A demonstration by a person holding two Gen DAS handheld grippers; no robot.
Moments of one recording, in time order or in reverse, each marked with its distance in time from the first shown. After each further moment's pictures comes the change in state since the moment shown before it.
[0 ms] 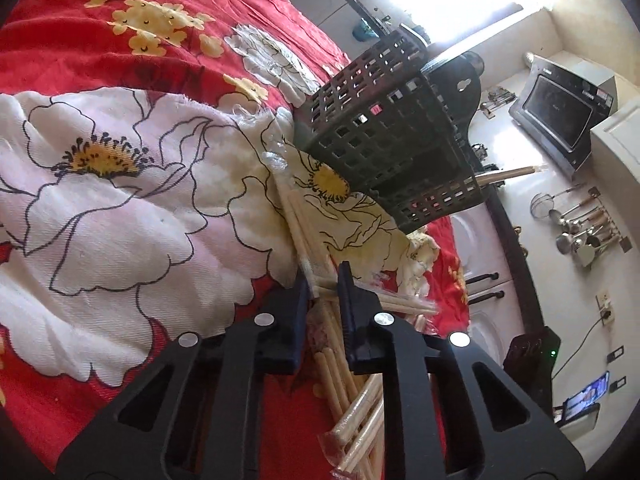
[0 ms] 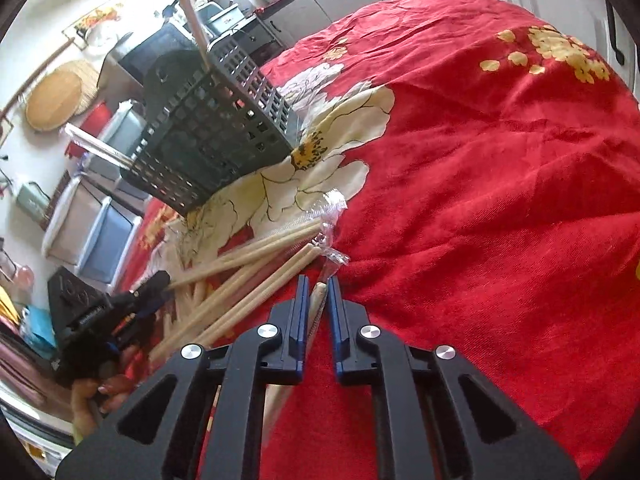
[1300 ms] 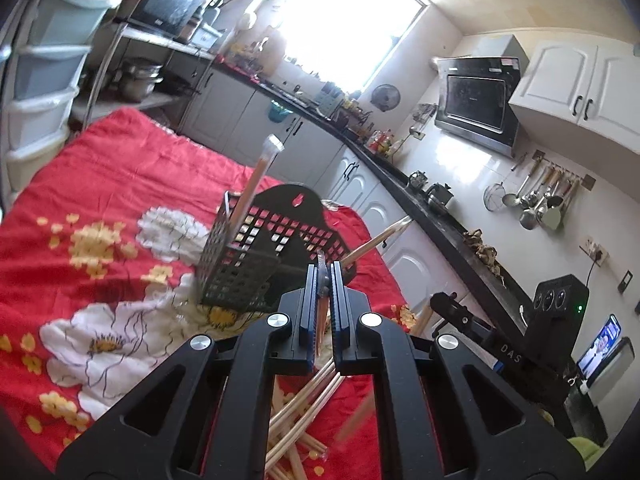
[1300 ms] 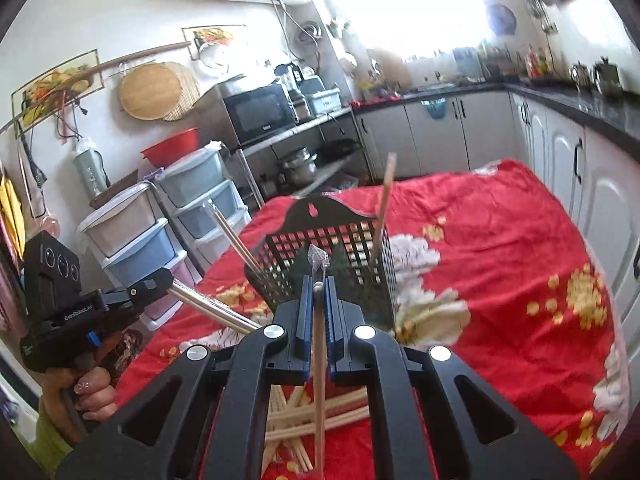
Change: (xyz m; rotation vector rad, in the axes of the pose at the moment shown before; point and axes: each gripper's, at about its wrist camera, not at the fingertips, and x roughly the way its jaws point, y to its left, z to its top) left arm -0.093 -0.123 0.022 0.378 -0.280 -0.064; right arm -0.094 0.114 0.051 -0.409 -0.365 0.083
